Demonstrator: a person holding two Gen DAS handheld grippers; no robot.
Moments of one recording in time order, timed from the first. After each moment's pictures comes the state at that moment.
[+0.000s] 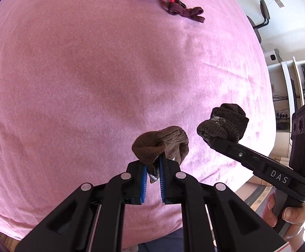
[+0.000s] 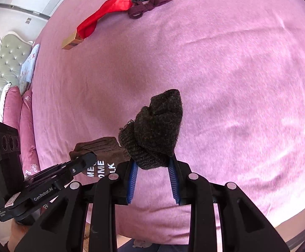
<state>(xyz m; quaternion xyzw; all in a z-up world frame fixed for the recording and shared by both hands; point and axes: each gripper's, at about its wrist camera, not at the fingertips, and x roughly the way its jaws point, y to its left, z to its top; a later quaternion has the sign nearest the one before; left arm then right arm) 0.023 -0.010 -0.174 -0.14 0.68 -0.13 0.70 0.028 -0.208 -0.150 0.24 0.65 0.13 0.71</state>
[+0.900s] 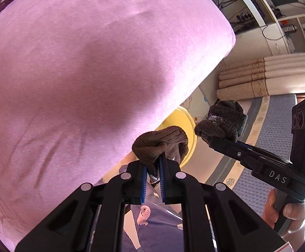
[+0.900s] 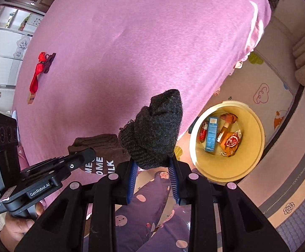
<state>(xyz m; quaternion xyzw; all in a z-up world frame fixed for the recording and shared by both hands) -0.134 -0.312 -0.175 0.05 0.72 -0.33 0.61 -0.239 -0.464 -0.164 0.39 0.61 -0.07 0.69</state>
